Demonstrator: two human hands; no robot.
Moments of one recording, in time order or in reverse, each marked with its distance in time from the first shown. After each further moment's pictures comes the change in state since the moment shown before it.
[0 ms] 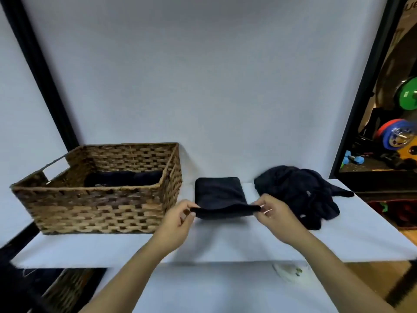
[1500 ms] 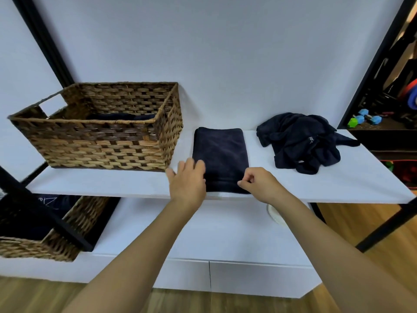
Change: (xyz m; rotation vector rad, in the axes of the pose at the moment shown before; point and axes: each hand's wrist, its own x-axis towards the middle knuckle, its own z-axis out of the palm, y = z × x) left_hand -0.053 0.023 0.081 0.808 0.123 -0.165; right_hand -0.037 0.040 0.055 -0.307 -0.164 0.134
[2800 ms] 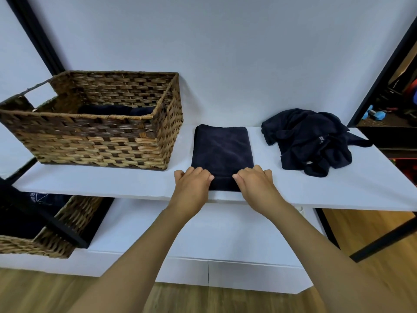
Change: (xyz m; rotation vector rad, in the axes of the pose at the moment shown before) left_hand 0.004 -0.013 0.025 -0.127 -0.089 0.134; right_hand 0.009 -0.011 0.028 -0.501 0.108 -0.187
